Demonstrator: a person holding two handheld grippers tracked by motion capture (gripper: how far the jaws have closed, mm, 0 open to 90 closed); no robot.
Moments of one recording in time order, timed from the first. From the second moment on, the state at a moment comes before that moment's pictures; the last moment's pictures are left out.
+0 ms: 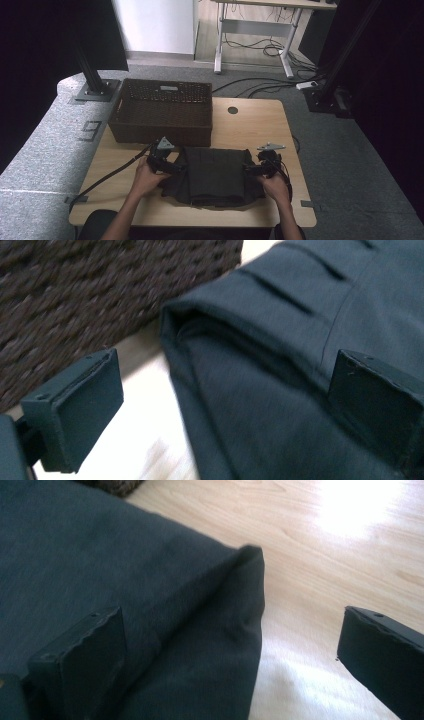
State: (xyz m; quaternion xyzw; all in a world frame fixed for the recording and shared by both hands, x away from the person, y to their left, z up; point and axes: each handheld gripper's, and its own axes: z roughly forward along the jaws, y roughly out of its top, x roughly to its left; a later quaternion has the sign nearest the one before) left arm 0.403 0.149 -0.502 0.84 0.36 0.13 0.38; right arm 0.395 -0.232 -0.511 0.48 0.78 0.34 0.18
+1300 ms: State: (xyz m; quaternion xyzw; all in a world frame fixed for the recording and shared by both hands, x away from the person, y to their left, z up) left arm 0.364 0.174 -0.538 0.85 0.38 0.13 0.34; right arm 0.380 -0.185 -0.540 0.45 0.81 0.33 0.17
